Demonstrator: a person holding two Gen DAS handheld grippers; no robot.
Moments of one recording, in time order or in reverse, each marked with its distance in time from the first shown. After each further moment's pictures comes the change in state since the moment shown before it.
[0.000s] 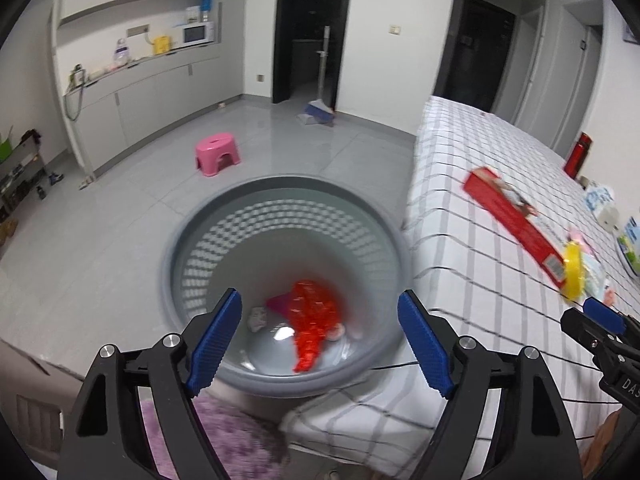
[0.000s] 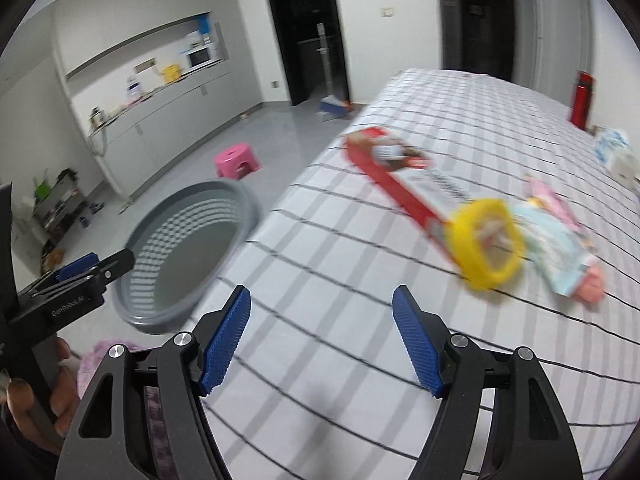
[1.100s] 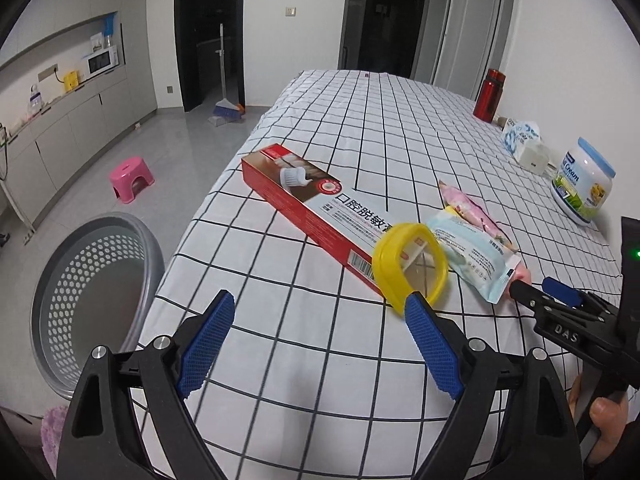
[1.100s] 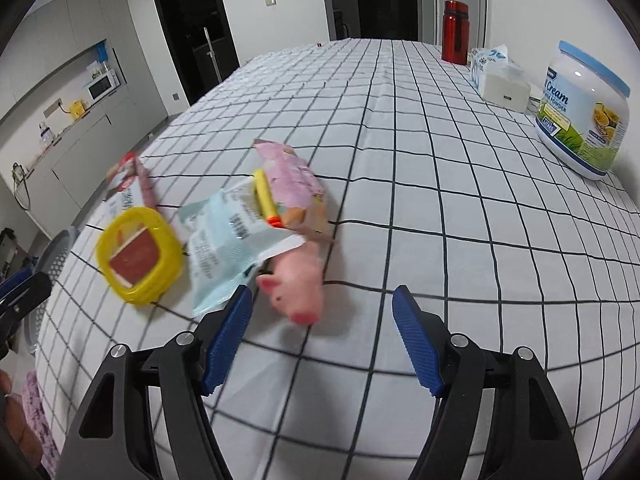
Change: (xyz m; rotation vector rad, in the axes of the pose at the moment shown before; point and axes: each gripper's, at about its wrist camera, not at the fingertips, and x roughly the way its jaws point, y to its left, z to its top) left arm 0.019 -0.226 0.001 0.204 0.053 -0.168; right arm -0.003 -0.236 -0.009 0.208 0.049 -0.211
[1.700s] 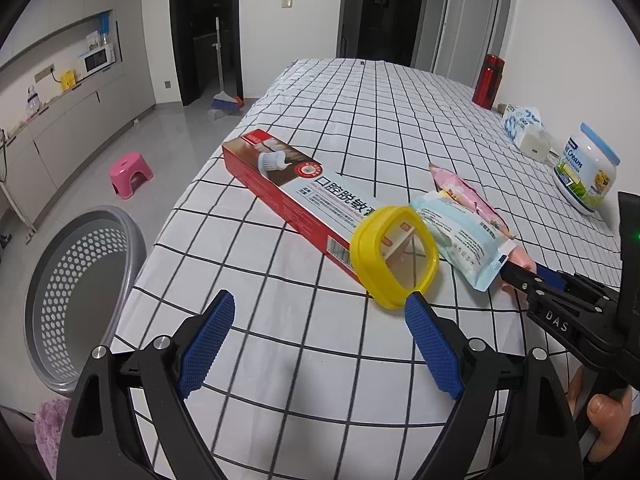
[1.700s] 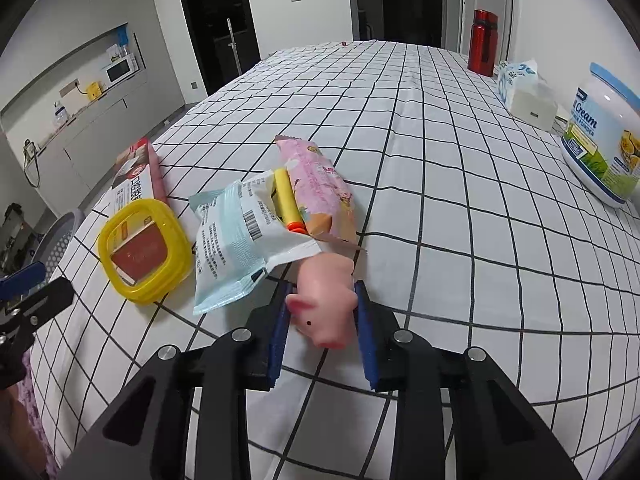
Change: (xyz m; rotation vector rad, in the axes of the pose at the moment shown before) left arm 0.014 -0.021 -0.006 0.015 0.032 0.009; right arm 0.007 0.011 0.006 -0.072 -0.003 0.040
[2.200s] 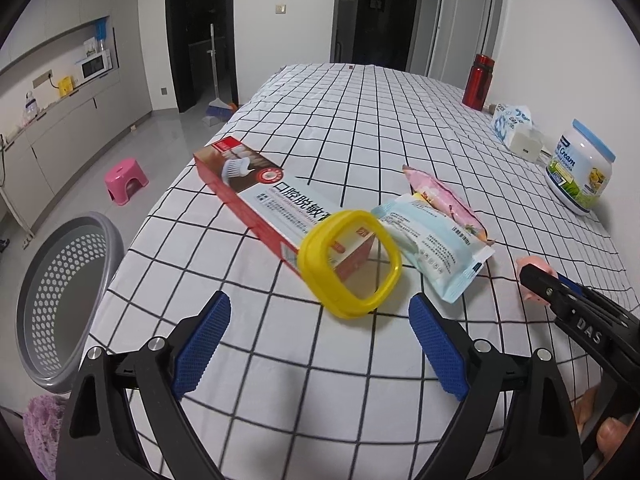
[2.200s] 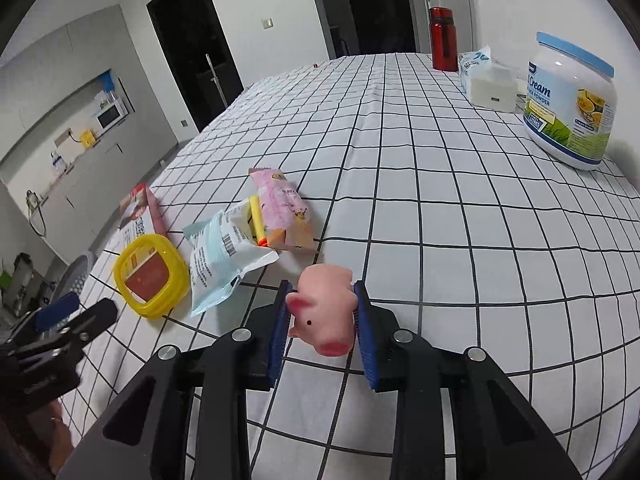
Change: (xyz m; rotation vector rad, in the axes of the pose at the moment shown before) left arm 0.006 -0.034 0.000 0.006 -0.029 0.003; right arm -0.033 -0.033 -0.010 0.136 -0.082 0.039
